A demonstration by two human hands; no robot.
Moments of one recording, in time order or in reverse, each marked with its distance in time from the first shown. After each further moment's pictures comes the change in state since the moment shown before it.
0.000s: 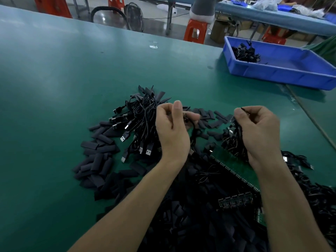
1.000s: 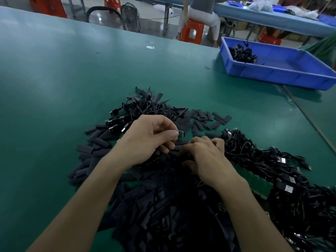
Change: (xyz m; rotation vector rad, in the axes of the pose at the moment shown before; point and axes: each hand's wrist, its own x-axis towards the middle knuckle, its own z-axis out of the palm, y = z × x) left_hand 0.032 0.043 -0.077 0.596 -0.616 -0.224; right_hand -0.052 0.013 0.045 -1.022 -0.741 -0.430
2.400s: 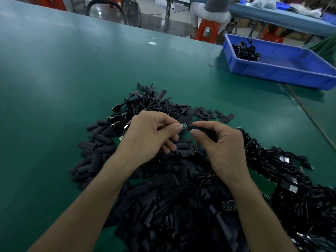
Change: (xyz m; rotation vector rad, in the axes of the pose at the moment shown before) left_hand -0.002 -0.004 0.007 -0.042 0.126 0.030; right_hand -0.006 -0.004 -0.011 0.896 0.527 0.052
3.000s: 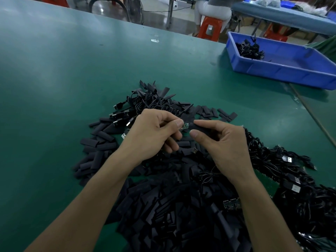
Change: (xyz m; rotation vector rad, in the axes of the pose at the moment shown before) left_hand 0.001 -0.001 0.000 -0.055 -0.035 -0.048; right_hand 0.002 0.001 -0.003 0.020 -0.057 0.041
